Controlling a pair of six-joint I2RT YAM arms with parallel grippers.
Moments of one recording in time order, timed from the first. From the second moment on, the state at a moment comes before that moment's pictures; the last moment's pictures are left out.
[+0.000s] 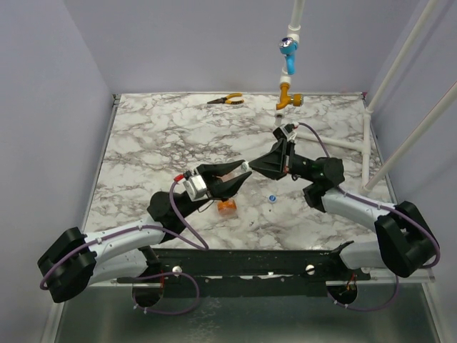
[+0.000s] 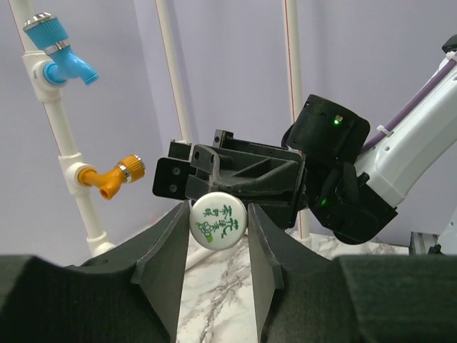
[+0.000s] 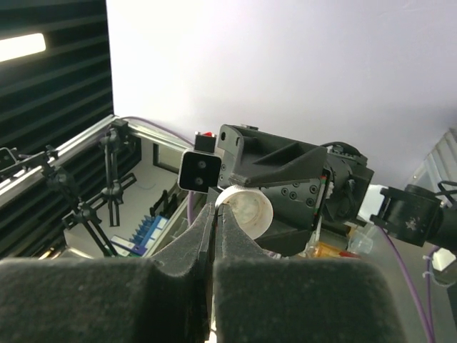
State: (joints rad) left arm -0.92 1.05 0.42 1.23 0.20 0.01; right arm 0.54 1.34 0.61 1.33 -0.80 1.86
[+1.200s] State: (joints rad) left arm -1.24 1.72 0.70 0.53 0.01 -0.10; right arm 0.55 0.87 0.93 -0.66 0.08 0.95
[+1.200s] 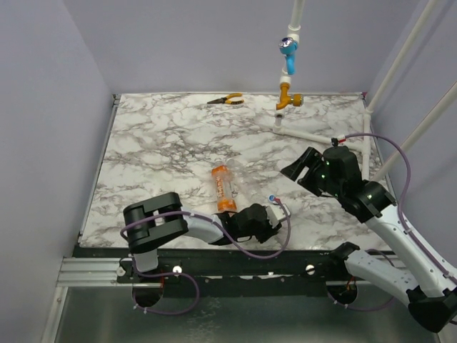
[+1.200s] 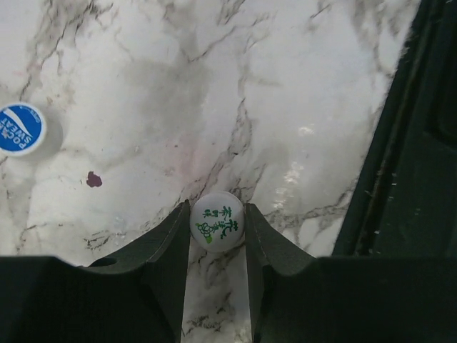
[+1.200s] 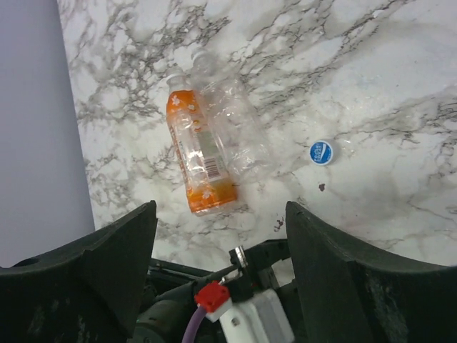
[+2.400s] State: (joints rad) left arm -0.85 1.12 0.83 -0.04 -0.26 -0.49; right arm 0.95 1.19 0.75 -0.81 0.24 1.12
